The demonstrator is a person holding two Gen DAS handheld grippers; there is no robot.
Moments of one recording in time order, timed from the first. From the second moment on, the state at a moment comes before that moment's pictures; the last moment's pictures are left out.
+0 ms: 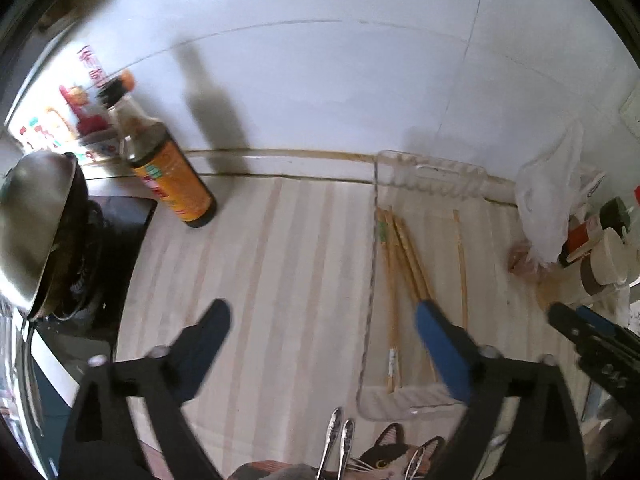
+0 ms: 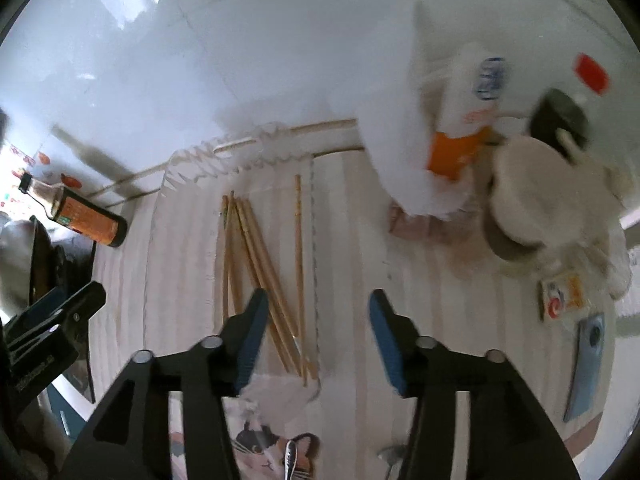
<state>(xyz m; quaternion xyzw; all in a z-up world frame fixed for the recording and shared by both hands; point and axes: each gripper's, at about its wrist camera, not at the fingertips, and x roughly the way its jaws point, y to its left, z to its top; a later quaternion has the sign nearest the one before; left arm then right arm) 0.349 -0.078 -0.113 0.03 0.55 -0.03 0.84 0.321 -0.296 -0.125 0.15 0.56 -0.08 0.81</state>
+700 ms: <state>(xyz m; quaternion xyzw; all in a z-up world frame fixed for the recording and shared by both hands) 0.222 -0.023 -0.247 0.09 0.68 -0.02 0.73 0.147 -0.320 -0.226 0.20 0.65 -0.14 0.72</state>
